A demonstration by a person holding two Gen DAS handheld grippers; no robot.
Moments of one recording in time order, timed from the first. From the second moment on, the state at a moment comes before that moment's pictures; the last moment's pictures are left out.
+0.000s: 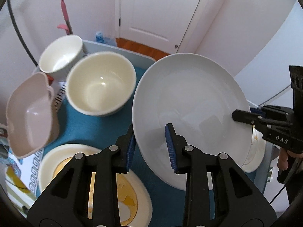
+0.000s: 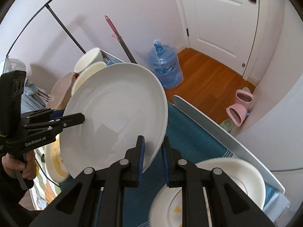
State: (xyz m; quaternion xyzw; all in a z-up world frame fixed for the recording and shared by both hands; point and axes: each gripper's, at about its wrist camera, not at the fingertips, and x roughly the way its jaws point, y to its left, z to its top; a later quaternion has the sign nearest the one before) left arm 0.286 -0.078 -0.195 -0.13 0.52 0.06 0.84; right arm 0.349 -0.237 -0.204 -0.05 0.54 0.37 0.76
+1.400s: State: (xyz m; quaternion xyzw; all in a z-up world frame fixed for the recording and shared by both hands) left arm 0.178 0.036 -0.251 -0.03 0.58 -0.11 0.81; right arm 0.143 -0.125 -0.225 0.08 0.56 0.16 0.81
